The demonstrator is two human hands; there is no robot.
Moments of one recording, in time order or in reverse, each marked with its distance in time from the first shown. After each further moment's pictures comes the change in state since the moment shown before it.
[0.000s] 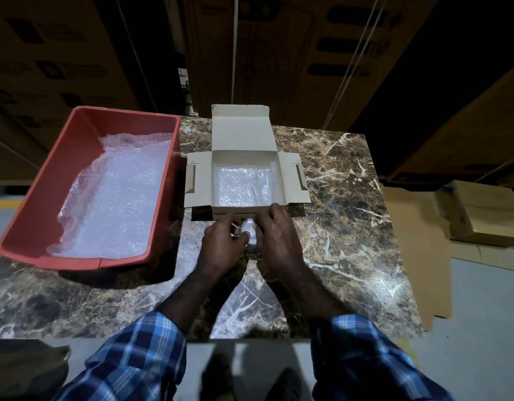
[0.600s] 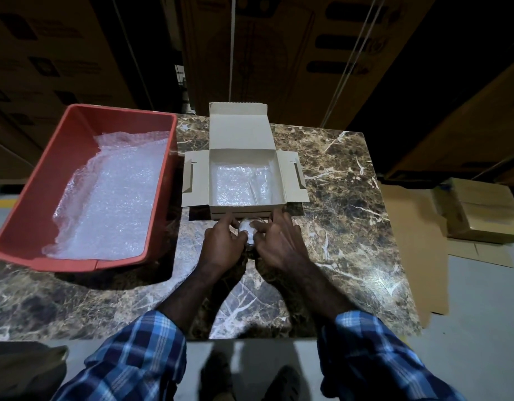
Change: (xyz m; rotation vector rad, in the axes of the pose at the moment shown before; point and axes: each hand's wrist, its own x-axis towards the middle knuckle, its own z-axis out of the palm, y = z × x) left_hand 0.004 -0.003 0.007 -0.035 -0.071 -0.115; right_hand 0.004 0.007 -0.014 -0.107 -0.403 0.173
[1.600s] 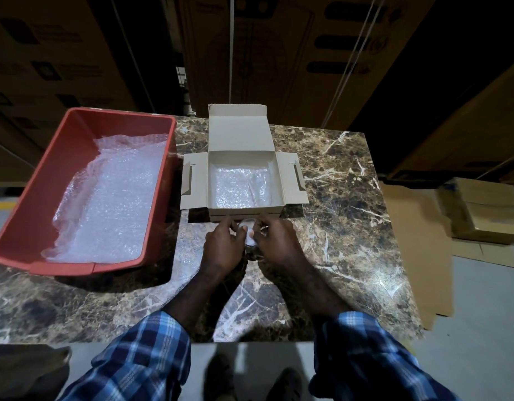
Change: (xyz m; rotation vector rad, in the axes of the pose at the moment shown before) left_hand 0.002 0.001 0.009 -0.017 0.024 -0.058; right_hand 0.008 0.002 0.003 0.410 0.092 0.038
